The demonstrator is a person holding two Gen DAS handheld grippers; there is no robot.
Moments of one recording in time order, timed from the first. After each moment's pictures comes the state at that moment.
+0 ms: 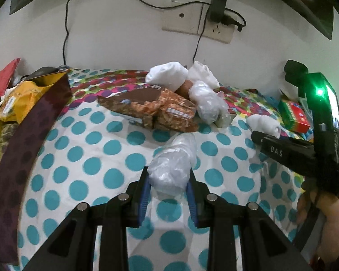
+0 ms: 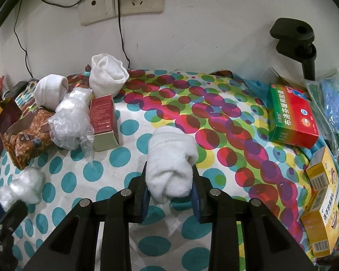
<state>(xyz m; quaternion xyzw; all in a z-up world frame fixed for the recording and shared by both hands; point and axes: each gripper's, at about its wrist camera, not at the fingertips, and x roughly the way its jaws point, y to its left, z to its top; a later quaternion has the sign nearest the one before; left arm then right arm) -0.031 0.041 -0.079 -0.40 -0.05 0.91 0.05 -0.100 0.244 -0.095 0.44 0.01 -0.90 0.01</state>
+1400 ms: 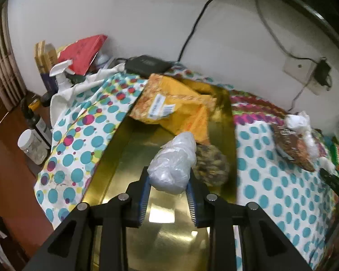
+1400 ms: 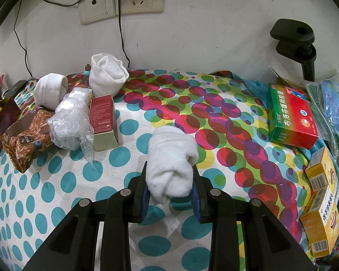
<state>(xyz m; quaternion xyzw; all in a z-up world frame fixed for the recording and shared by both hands) -0.016 -0.203 -0.033 -0.44 -0.08 0.89 -0.10 -0.101 0.243 -0.094 0.44 0.01 -0.90 0.01</state>
